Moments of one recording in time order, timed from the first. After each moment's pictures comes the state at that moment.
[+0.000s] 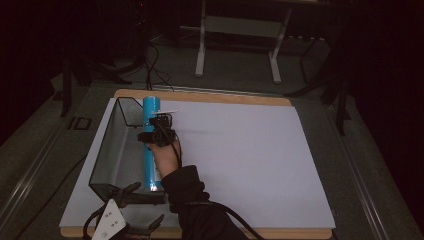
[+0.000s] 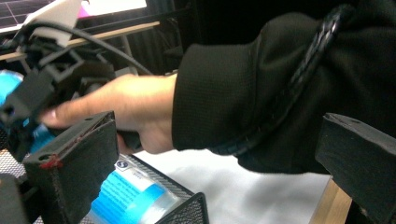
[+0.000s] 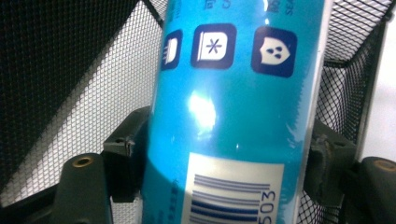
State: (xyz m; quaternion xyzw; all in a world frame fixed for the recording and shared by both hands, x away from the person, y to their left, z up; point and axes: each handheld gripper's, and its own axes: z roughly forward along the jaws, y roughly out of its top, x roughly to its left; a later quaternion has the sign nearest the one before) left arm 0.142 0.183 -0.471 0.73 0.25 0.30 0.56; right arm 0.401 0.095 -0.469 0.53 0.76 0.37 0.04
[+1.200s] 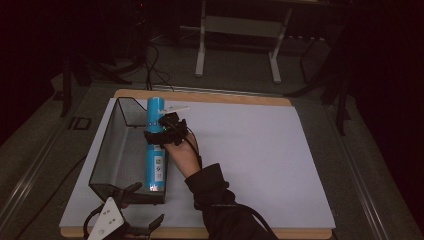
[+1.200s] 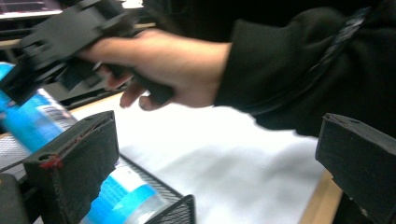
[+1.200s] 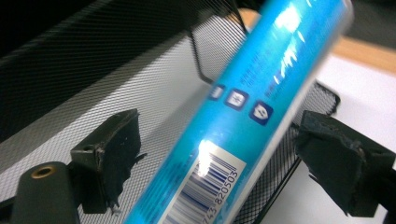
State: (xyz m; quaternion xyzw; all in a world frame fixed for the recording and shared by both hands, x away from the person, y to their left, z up) left arm 0.145 0.184 -0.474 0.72 0.27 0.27 0.59; right arm 0.390 0.043 -0.431 0.34 0.81 0.46 0.09
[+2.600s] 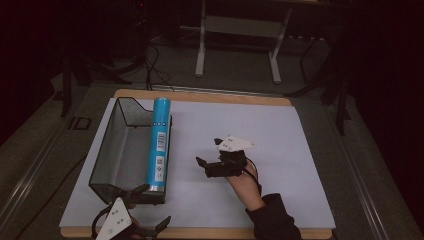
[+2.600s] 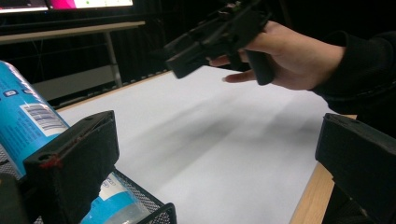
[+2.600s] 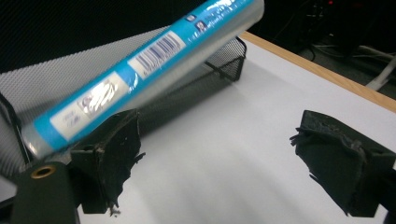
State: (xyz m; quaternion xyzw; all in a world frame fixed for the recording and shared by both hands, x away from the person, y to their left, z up) left arm 0.147 0.171 -0.479 0.72 0.26 0.26 0.59; right arm 0.317 -0.114 -0.445 0.27 0.81 0.49 0.18
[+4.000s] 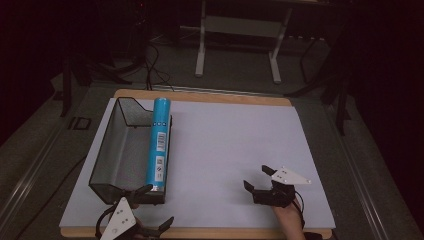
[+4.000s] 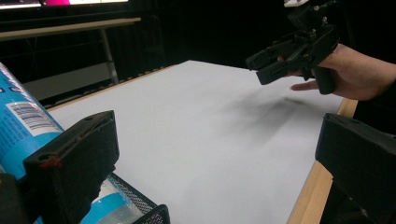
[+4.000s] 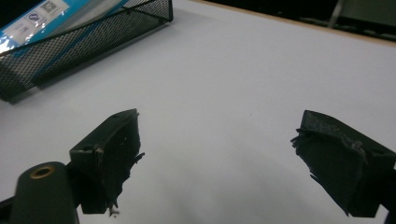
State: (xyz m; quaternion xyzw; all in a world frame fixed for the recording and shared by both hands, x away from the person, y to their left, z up) left arm 0.149 0.165 -0.482 0.73 0.25 0.25 0.59; right arm 0.261 -0.247 -0.495 0.36 0.77 0.49 0.20
